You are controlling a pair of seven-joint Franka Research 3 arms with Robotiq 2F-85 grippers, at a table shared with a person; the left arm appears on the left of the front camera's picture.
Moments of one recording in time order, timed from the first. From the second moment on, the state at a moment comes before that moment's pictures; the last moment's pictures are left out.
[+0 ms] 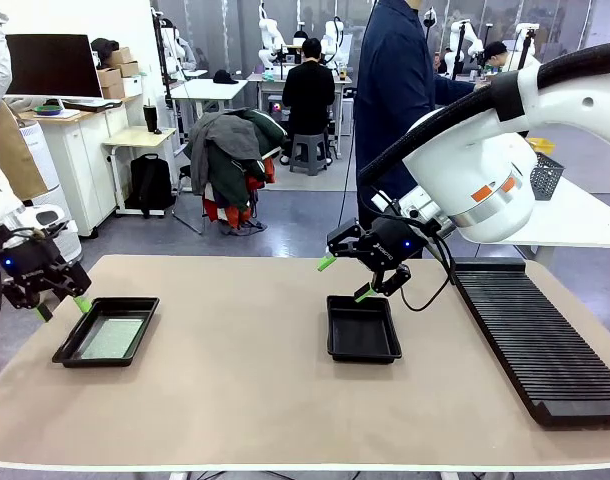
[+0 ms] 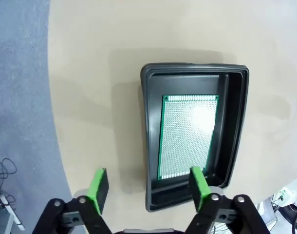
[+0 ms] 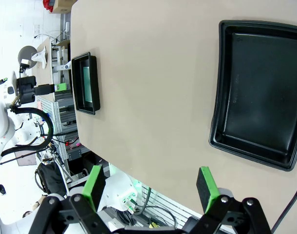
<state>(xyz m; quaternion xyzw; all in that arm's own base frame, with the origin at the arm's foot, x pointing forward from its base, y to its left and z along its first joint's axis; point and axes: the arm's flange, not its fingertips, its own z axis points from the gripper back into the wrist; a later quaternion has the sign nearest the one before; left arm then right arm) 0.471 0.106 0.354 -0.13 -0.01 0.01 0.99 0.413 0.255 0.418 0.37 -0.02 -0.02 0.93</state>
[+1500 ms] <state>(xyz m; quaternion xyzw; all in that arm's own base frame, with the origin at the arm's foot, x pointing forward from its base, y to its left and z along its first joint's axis) 0.458 0.083 0.421 -0.07 0.00 -0.01 1.00 0.413 0.255 0.418 0.37 -0.02 -0.02 0.93</state>
